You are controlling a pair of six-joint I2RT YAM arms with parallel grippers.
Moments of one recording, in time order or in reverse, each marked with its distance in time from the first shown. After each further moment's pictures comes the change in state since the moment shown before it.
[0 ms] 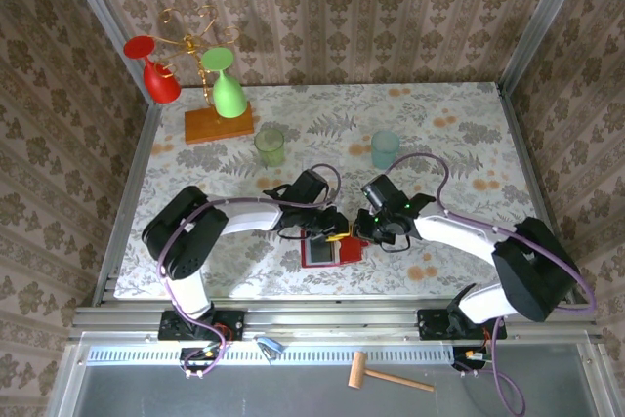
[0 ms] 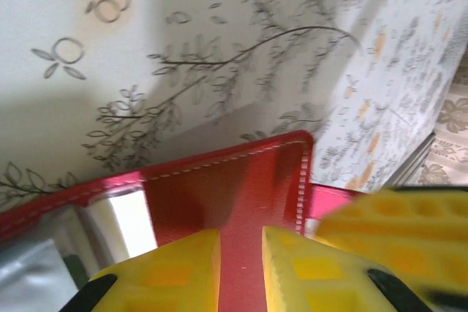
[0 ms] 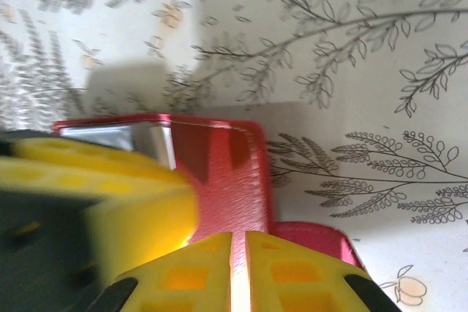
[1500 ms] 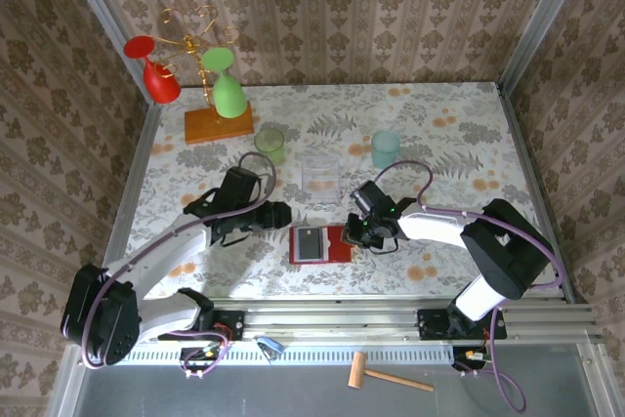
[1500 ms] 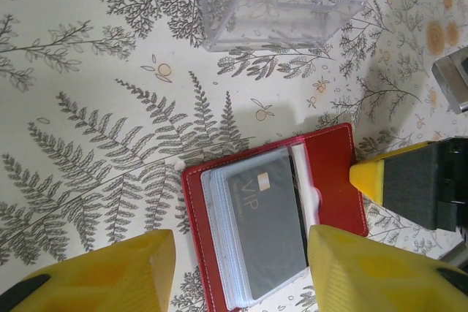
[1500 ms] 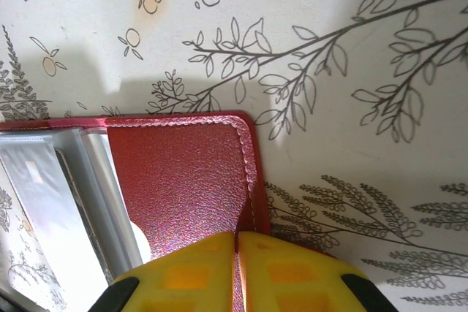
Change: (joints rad) left arm 0.293 -0.607 -0.231 -0.367 -0.242 0.424; right arm 0.048 0.150 -0.013 0.177 -0.031 0.085
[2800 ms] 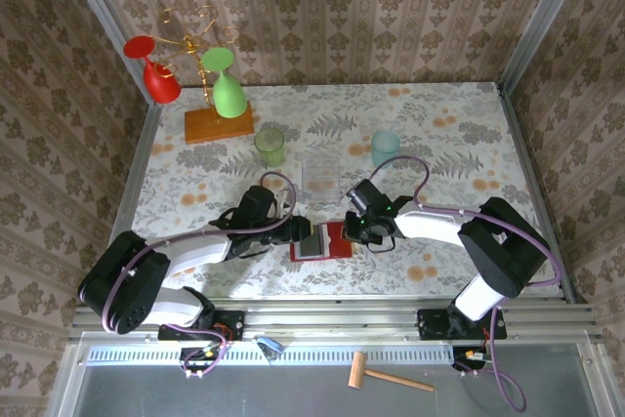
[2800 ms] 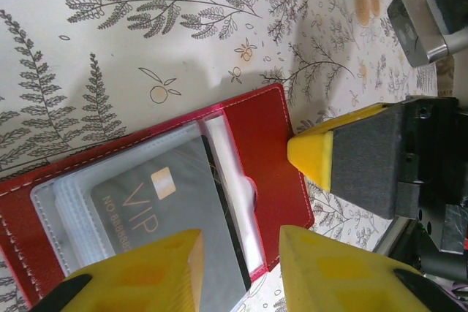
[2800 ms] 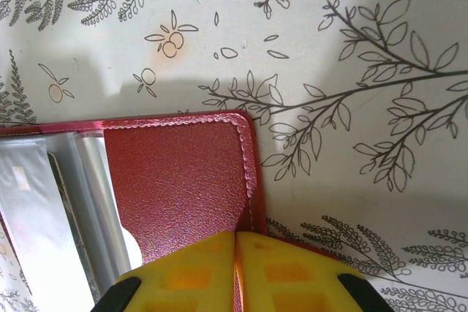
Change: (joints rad) left arm -0.130 0.200 -0.207 0.584 0.147 -0.200; right arm 0.001 0.018 0.035 -0.023 0.089 -0.071
